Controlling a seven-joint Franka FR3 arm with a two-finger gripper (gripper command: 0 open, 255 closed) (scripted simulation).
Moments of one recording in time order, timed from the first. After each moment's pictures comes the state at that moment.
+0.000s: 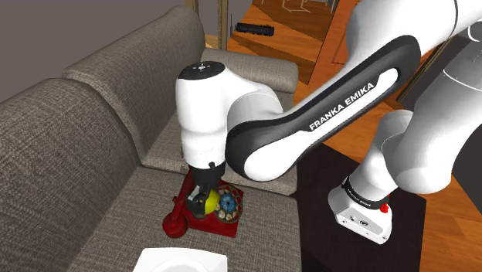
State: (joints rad) arm 0.38 0.00 0.47 -2.28 0.14 2.29 0.47
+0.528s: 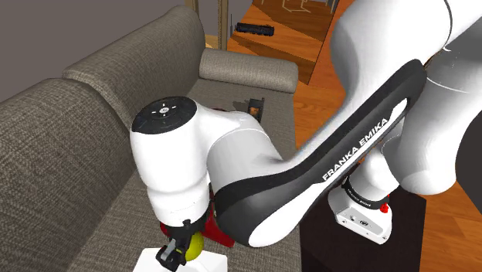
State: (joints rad) arm 0.49 0.16 0.54 -2.11 0.03 2.28 0.72
